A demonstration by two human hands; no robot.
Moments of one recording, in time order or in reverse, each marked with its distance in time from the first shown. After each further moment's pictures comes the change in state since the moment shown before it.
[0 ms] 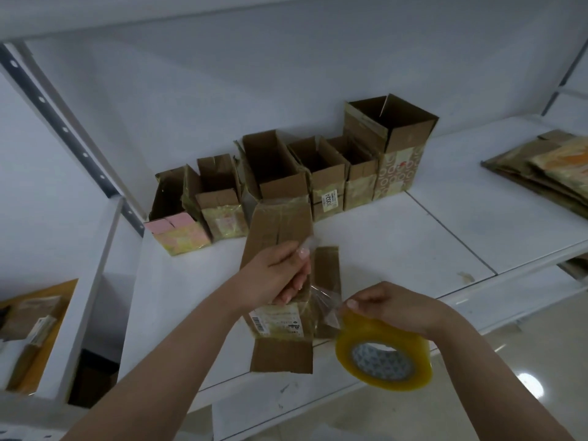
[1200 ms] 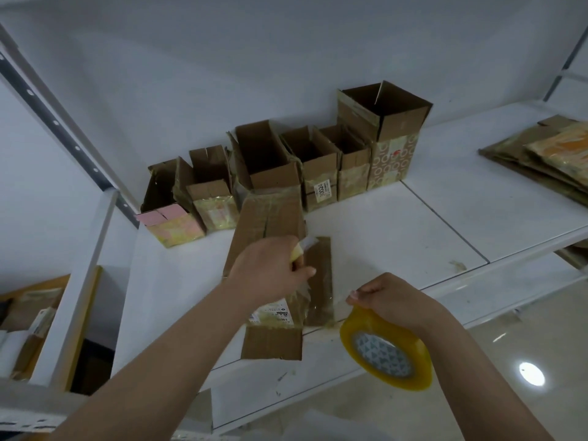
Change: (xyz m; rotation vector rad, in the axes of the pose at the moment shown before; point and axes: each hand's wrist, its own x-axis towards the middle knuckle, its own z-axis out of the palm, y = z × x) left_hand 0.004 0.026 0.023 0.860 0.112 -0.093; right_hand -0.005 0.014 0.005 -0.031 0.199 0.136
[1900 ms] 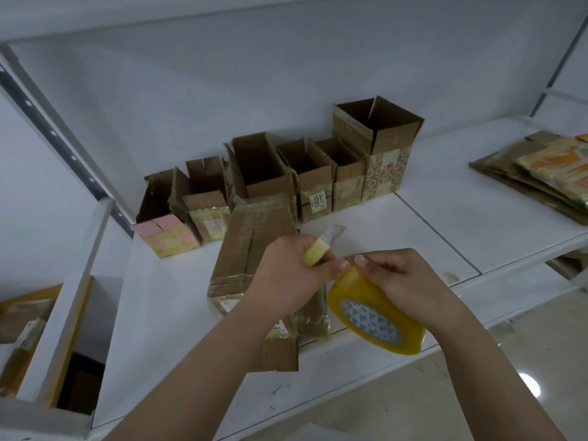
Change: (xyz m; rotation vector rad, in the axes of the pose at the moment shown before) left_hand -0.001 0.032 0.003 -0.648 0.190 -0.030; right_hand -0.021 -0.020 -0.027 0.226 0.257 -0.342
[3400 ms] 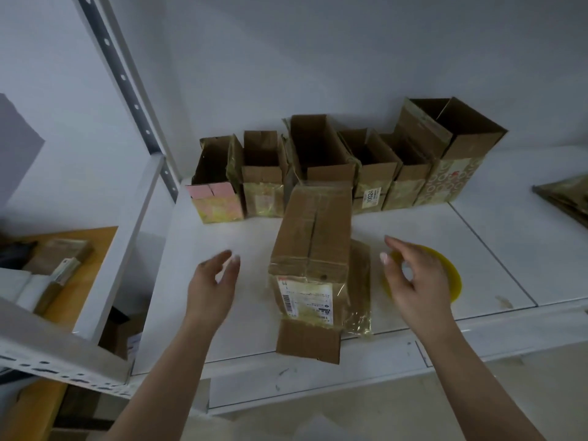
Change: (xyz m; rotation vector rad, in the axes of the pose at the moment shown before) left_hand -0.045 -0.178 -0.072 -0.137 0.478 -0.433; right_hand 0.044 0.034 0.075 -0.353 0.344 -0.346
